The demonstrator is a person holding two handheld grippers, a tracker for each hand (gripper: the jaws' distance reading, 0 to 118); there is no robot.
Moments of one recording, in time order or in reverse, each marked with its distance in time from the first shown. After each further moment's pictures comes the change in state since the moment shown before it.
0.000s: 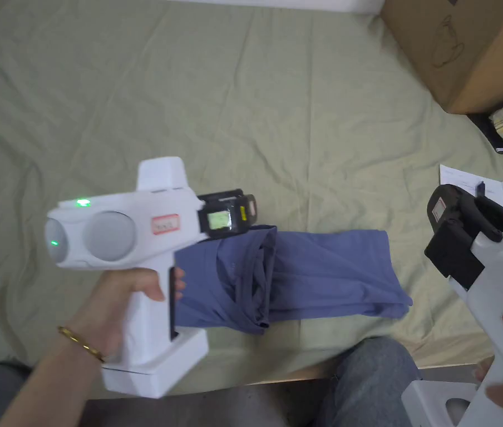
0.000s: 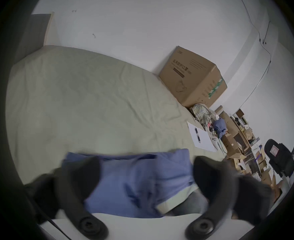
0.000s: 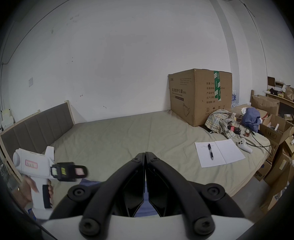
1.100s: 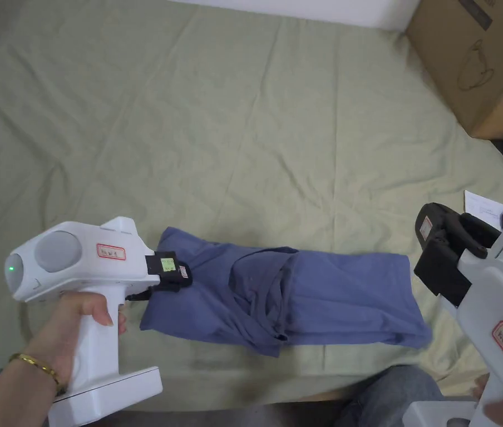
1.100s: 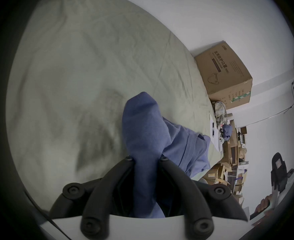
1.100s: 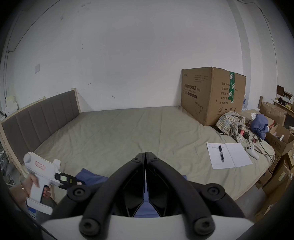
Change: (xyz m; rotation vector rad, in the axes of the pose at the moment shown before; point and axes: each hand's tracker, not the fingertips) left arm -0.130 -0.020 -0.007 -0.292 0.056 0.383; right arm -0.038 0.012 -0.032 -0.071 0.070 0.093
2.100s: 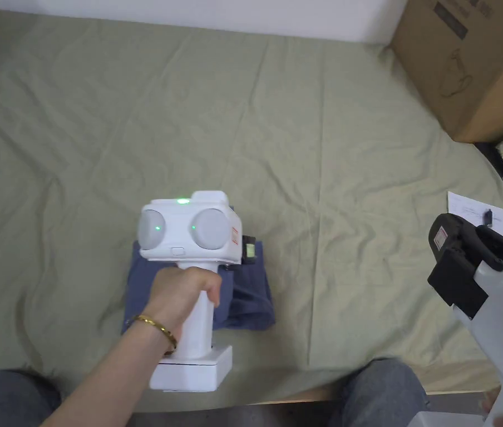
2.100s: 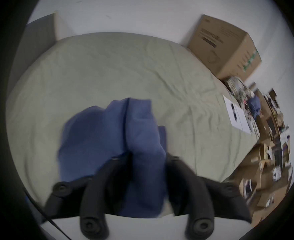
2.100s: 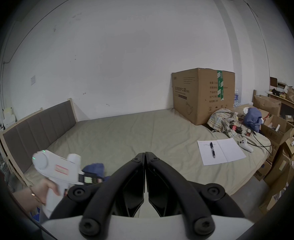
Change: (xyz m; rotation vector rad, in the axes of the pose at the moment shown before) left arm 0.168 -0.045 -0.072 0.076 0.292 -0.410; right arm 0.037 -0.010 0.047 0.062 -0.074 -0.006
